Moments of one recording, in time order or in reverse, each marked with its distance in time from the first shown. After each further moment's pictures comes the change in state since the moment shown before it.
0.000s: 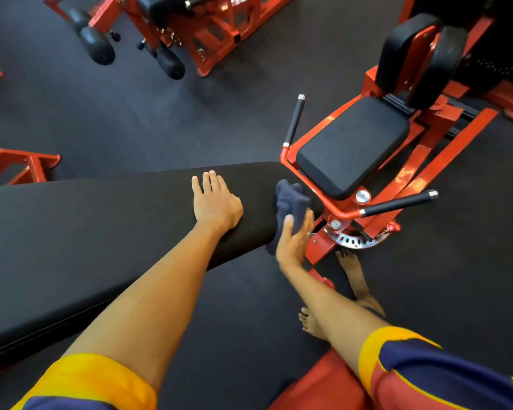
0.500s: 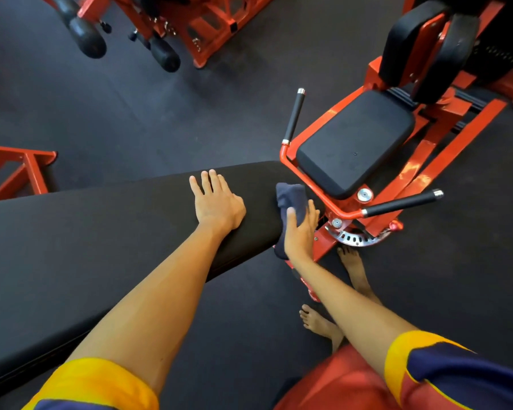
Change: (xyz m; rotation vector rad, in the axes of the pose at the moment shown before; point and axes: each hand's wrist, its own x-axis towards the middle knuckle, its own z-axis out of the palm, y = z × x) left_hand 0.018 0.011 -0.002 0.016 -0.015 -0.009; right_hand 0.029 -0.027 -0.008 -0.095 -0.138 0.120
